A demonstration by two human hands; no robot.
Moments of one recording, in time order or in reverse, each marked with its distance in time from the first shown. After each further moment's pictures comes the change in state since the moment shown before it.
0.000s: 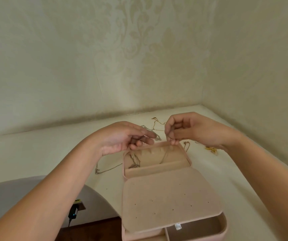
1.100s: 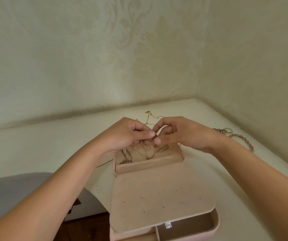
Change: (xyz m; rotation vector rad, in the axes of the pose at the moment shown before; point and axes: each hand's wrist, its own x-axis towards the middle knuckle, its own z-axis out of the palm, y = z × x) left_hand 0.013 -0.013 0.025 0.321 0.163 0.183; right_hand 0.004 0.023 0.012 -0.006 0.045 0.181
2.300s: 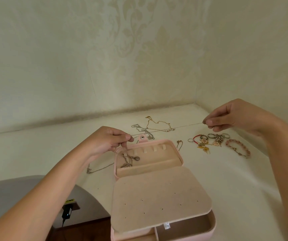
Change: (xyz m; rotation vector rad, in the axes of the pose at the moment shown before) left_hand -0.006 -0.033 -0.033 -0.121 0.182 -0.112; right_hand -0.052 -0.004 -0.096 -0.154 0.426 0.152
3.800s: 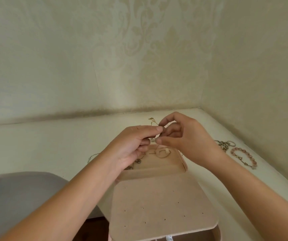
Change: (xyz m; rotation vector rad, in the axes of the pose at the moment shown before) left_hand -0.011 0.035 0.061 -0.552 -0.044 -0.026; right_hand -0.019 -0.042 0.117 0.128 -0.011 -0.302
